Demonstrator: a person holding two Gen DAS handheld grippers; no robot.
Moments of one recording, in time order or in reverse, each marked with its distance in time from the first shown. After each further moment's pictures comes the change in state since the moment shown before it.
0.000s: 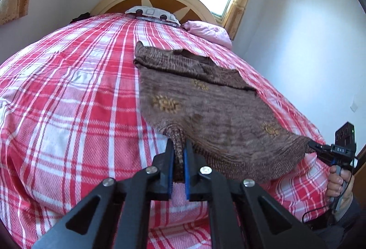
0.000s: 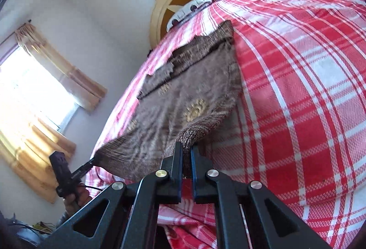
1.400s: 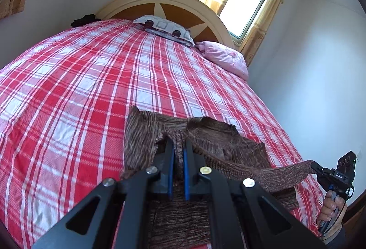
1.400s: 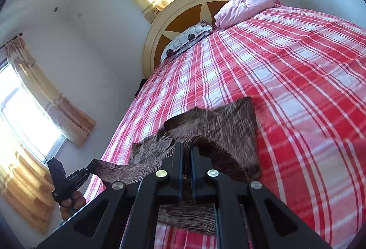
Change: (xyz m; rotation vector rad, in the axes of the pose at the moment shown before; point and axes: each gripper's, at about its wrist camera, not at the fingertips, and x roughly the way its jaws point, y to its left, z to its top) left arm 0.162 0.048 0.214 -0.126 -0.050 0.011; right arm 0.126 0.001 0.241 -0.020 -0.124 -0.064
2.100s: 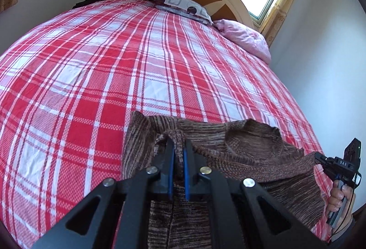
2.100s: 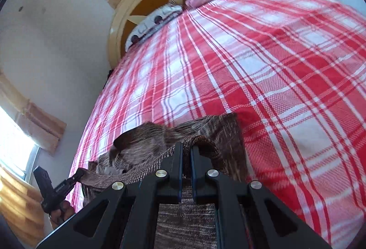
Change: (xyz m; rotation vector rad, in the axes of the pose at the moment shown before) left arm 0.122 0.031 0.024 0.007 0.129 0.096; right arm 0.142 -0.061 0.056 0.094 0.120 -0.158
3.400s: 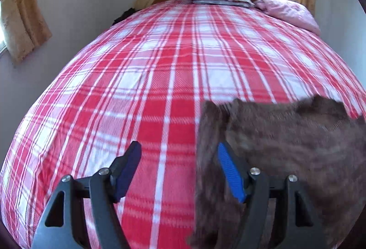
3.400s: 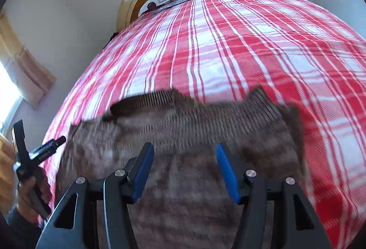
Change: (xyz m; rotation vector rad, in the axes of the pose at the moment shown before) left arm -0.003 0.000 -0.019 0.174 0.013 0.441; right arm 0.044 0.067 -0.034 -0.285 0.108 -0.100
